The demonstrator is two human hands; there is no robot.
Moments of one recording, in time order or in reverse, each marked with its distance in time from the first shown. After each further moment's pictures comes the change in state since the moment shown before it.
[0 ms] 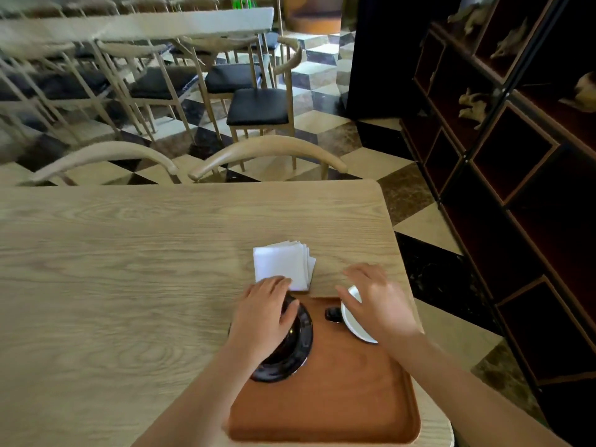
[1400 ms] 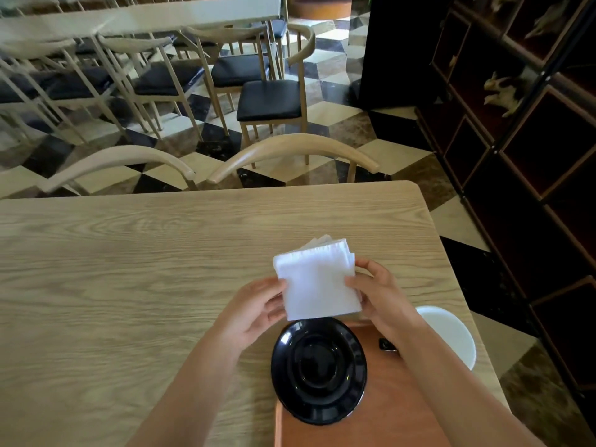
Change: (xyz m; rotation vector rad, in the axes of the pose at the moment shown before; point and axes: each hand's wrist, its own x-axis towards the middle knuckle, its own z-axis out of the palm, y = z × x) left_hand 0.051 -0.103 -0.030 -1.641 -0.340 -0.859; right_hand 0.076 -0.047 0.057 1.354 -0.225 0.688
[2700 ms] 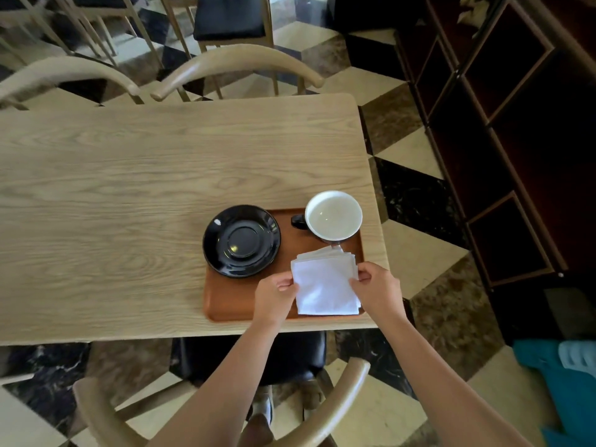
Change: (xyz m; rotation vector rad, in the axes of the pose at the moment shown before) left_hand -0.077 -0.213 0.126 0.639 0.345 0.161; right_hand -0.164 0.093 -0.143 -0.879 0.379 0.031
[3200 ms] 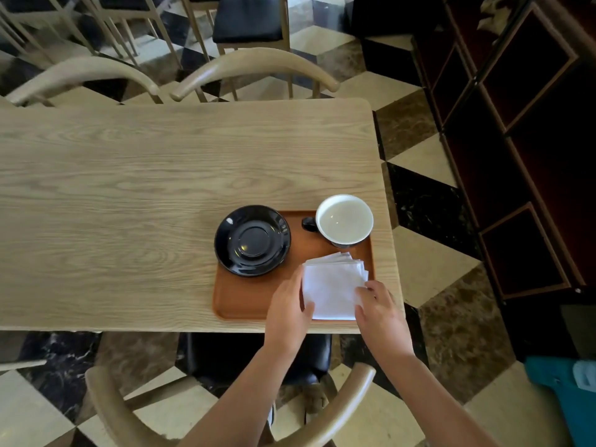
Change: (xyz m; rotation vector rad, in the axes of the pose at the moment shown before) left_hand -0.025 -0.012 0.006 0.411 0.053 0.352; right_hand -0.037 0.014 0.007 -0.656 0.014 -0.513
